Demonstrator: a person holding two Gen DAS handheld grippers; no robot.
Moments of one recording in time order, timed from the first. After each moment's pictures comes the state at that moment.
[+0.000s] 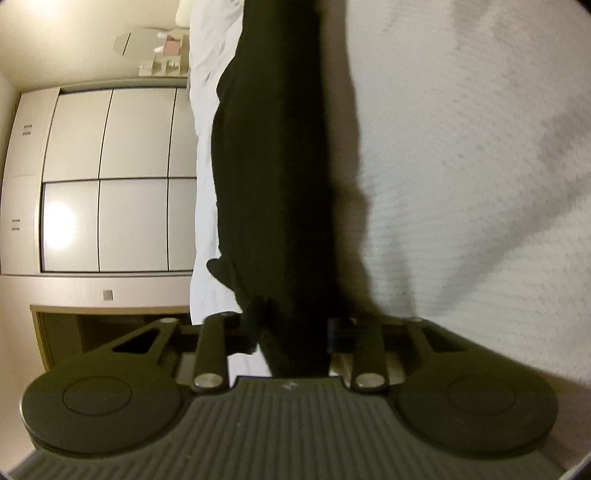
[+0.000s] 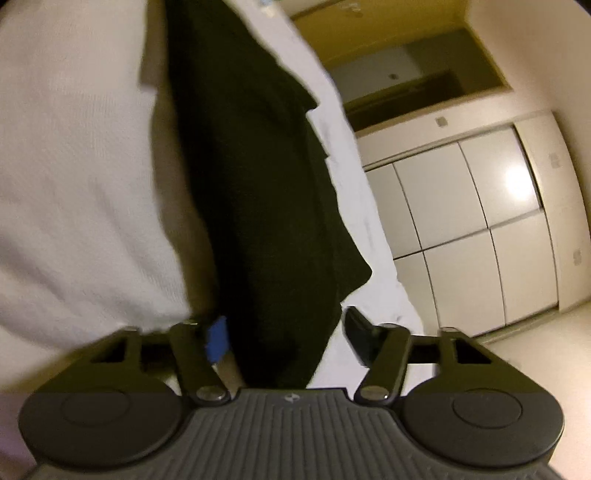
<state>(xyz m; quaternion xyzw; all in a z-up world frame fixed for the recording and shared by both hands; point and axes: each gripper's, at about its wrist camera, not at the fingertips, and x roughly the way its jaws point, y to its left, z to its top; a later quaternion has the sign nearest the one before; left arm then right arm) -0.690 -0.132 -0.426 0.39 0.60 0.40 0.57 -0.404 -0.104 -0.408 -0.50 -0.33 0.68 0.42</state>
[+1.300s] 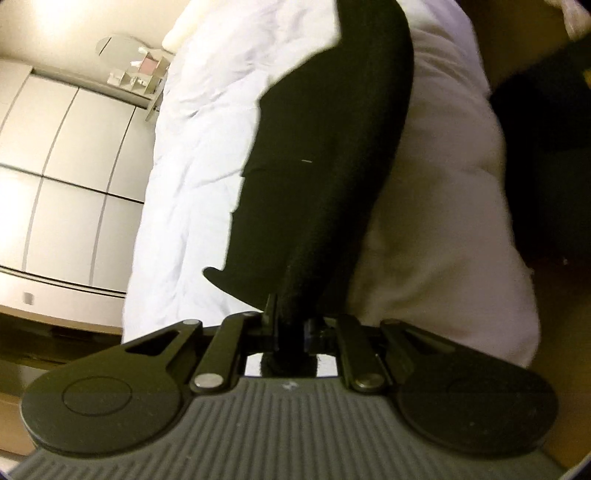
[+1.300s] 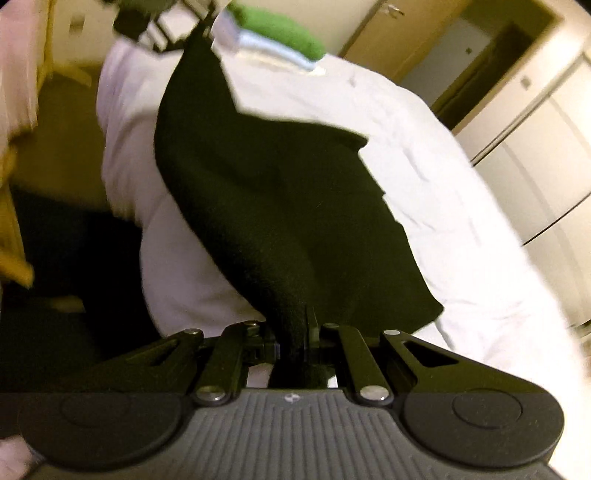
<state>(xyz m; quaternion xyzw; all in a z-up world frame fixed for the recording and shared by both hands) -0.722 -0.158 -0.228 0.26 0.57 0.31 0.71 -0.362 -0.109 -0.211 -0.49 -0.09 0.83 0.25</state>
